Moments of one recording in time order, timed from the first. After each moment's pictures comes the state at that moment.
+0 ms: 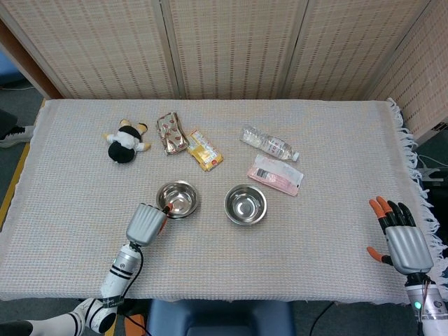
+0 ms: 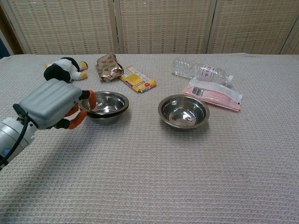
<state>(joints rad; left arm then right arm) -0.54 -1.86 -0.11 -1.05 1.54 1.32 0.44 0.12 -1.13 0.04 -1.63 -1.44 1.36 -0.14</state>
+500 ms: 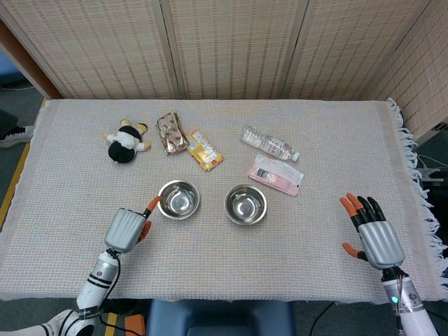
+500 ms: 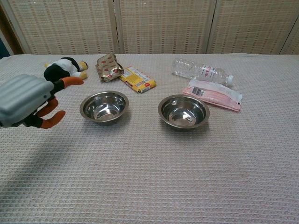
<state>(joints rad) -0.44 -1.63 -0.06 -1.30 1.53 1.37 0.40 0.19 -1.25 0.04 -1.57 -1.57 1.36 -0.14</state>
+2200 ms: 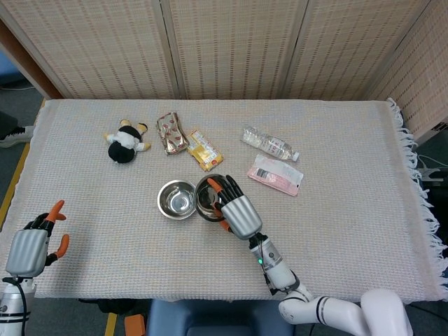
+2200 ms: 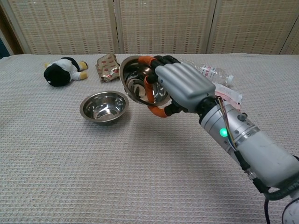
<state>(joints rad) -0.16 -1.28 -0.05 -1.48 1.48 1.53 0.04 0.69 -2.02 0.25 -1.10 -1.55 1.18 -0.30</state>
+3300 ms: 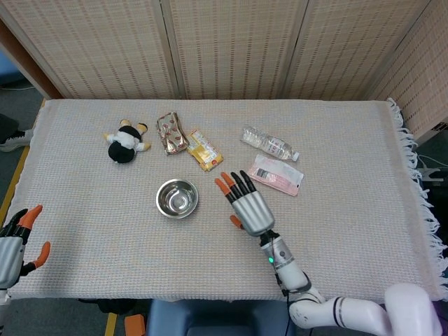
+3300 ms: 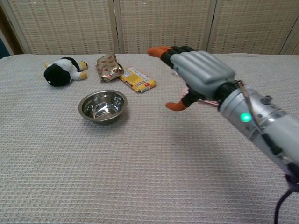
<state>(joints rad) -0.09 -1.11 -0.03 -1.58 1.49 1.54 -0.06 0.62 -1.75 0.18 -1.46 -1.38 1.24 -0.53</state>
